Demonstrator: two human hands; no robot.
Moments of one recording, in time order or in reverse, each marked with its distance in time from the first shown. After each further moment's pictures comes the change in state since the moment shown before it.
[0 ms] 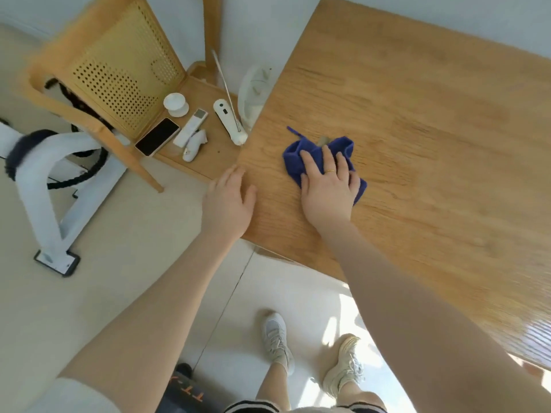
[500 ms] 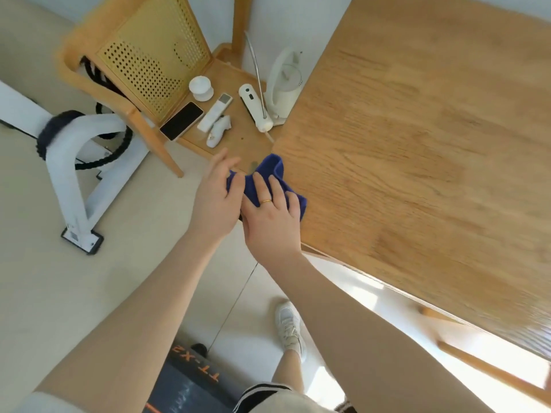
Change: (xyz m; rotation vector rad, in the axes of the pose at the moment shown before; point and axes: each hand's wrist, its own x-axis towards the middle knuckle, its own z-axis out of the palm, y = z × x) left_hand -0.009 -0.053 -0.033 -0.284 0.125 -0.034; right_hand -0.071 -0.112 0.051 0.023 0.029 -0.345
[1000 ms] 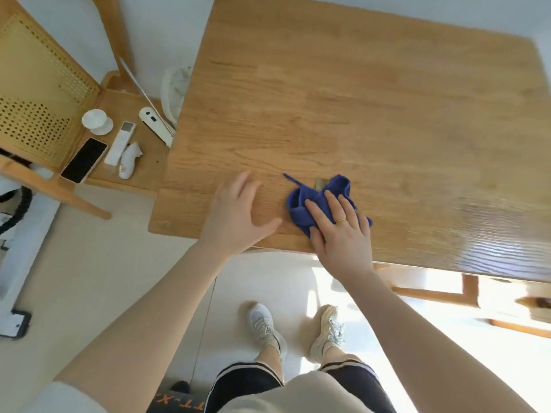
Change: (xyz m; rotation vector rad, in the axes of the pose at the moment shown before) left_hand -0.043 0.096 0.084 0.330 -0.437 0.478; right_hand -0.136 0.183 -0.060 -0.148 0.160 0.382
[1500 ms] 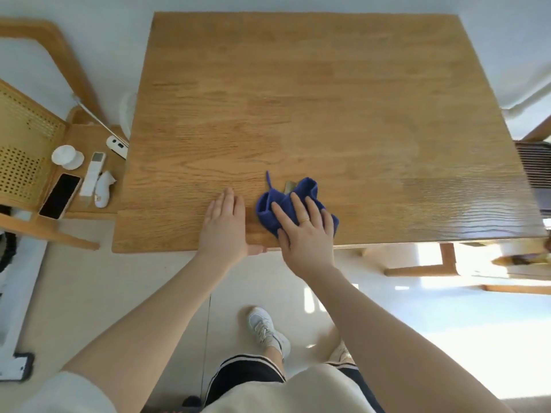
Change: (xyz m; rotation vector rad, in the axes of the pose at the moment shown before) left_hand -0.001 0.058 0.034 0.453 -0.235 -0.024; right_hand -0.021 0.008 -0.007 0.057 -0.023 0.129
